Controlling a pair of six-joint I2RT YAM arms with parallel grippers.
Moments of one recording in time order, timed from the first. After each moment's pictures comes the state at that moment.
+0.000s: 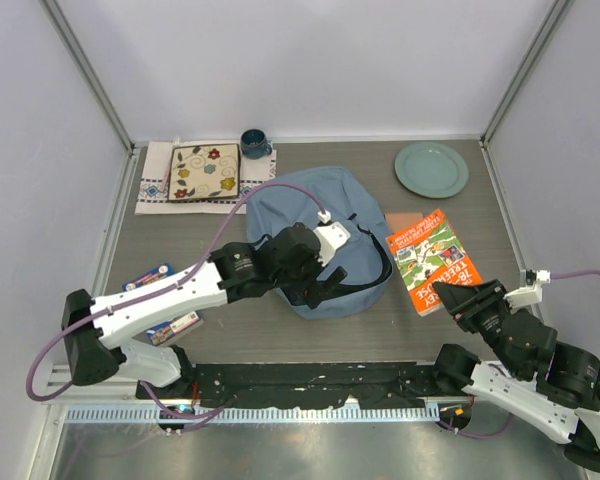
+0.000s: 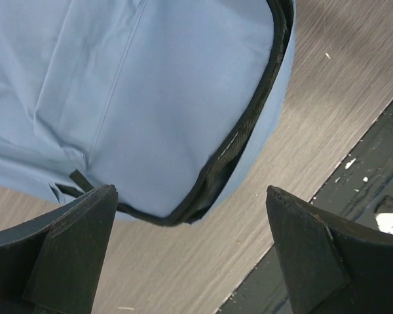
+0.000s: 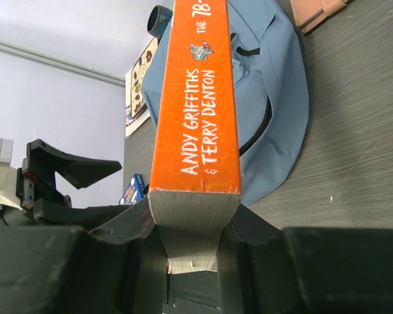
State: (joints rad) left arm -1.11 1.33 1.24 -0.66 -0.18 -0.11; right arm 1.02 0.05 0.77 -1.06 0.69 1.24
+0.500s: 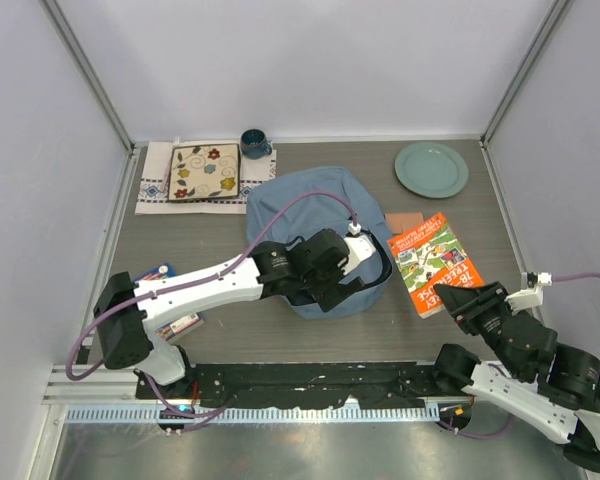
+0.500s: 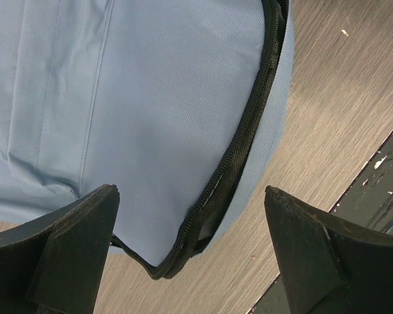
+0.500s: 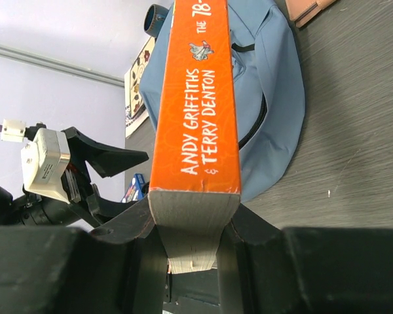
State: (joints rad) left arm -1.14 1.53 1.31 -0.64 -0.18 0.01; right arm 1.02 0.04 0.76 -1.09 0.69 1.28
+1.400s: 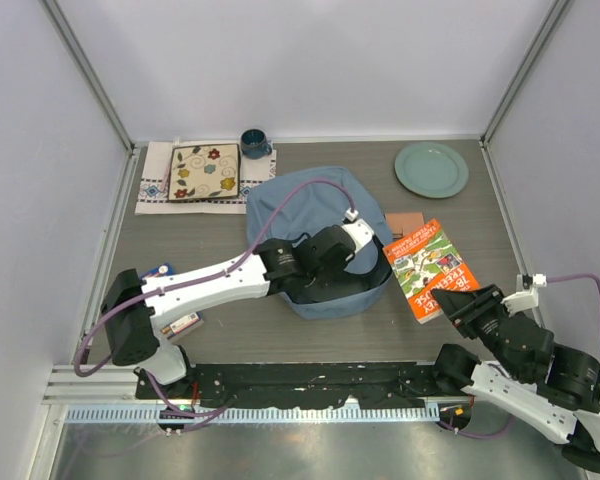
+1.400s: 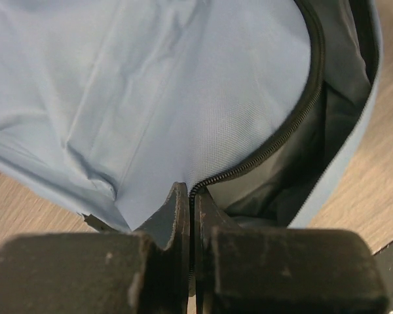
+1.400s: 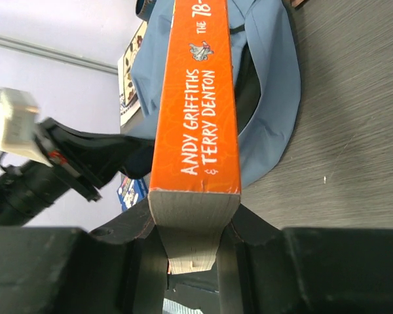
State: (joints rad) left arm -1.14 1.59 1.35 -0.61 -0.38 -0.04; right arm 1.02 0.02 0.75 -1.13 0.65 1.31
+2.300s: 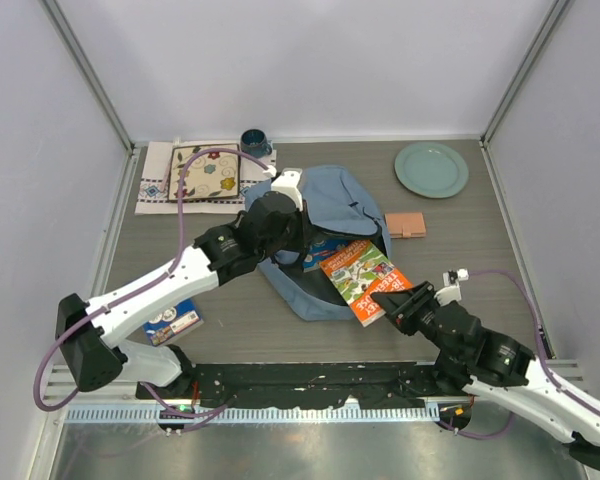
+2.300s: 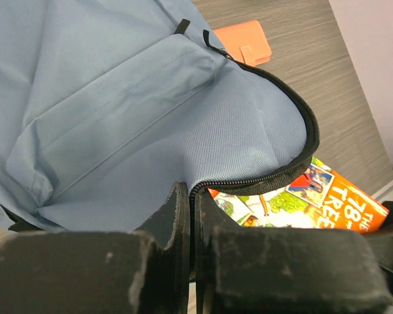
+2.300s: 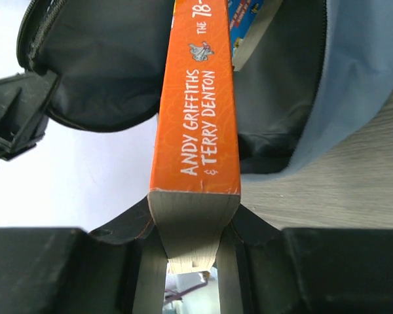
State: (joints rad) left arm -0.92 1.34 1.23 -0.40 -0.23 -0.58; right arm 1.02 0.10 0.36 -0.64 0.39 1.50
